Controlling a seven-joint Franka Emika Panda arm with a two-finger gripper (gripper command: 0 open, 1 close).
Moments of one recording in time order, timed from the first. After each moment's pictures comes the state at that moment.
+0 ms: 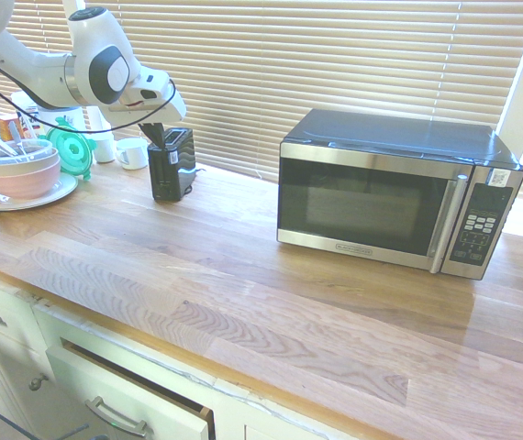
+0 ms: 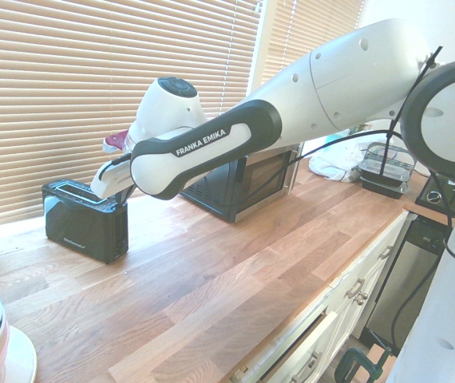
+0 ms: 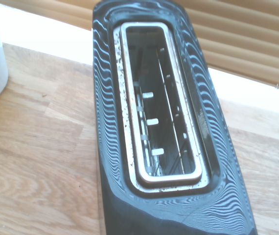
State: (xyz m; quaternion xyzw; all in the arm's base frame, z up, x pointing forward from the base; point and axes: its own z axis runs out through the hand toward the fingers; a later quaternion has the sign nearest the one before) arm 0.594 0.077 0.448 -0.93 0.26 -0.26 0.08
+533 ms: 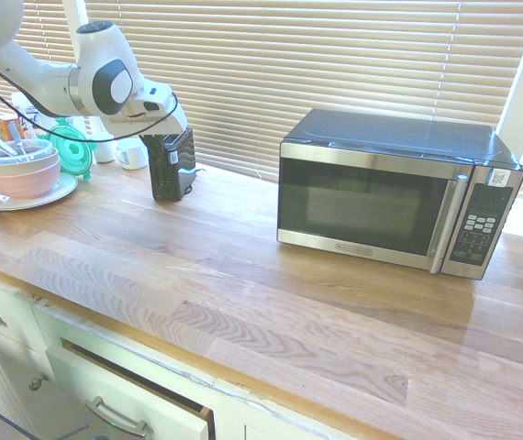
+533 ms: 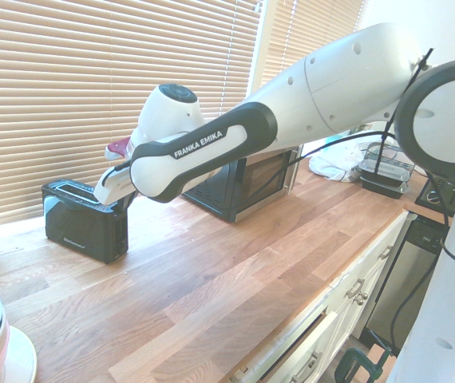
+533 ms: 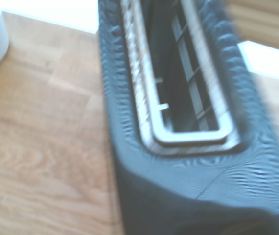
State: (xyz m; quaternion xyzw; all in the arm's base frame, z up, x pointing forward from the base) arm 0.595 0.078 0.414 -0.94 0.25 -0.23 0.07
